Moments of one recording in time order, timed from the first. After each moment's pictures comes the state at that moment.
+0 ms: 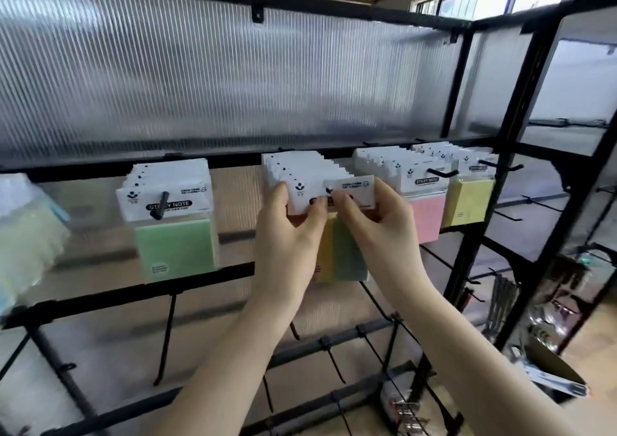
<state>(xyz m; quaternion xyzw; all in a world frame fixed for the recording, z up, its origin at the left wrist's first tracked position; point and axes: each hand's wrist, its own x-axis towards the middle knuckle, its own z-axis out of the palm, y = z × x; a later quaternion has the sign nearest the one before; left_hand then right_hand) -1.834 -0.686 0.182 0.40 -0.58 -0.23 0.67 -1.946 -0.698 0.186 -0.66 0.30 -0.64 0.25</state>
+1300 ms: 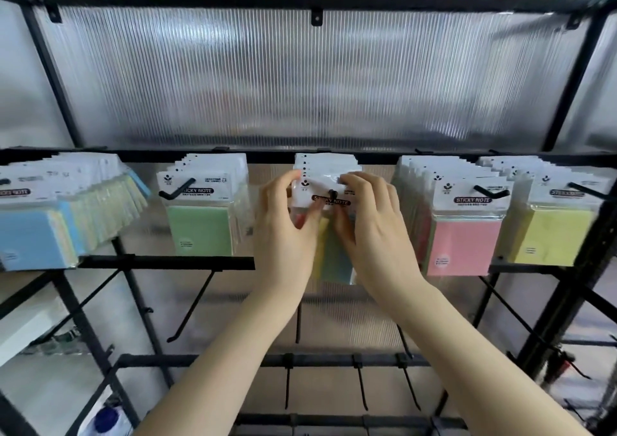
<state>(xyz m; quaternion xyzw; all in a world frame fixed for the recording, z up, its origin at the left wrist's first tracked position) -1.847 -0.725 0.157 0.52 -0.51 0.09 0.68 -1.961 -0.754 0.171 -0.81 0.34 -0.47 -0.03</state>
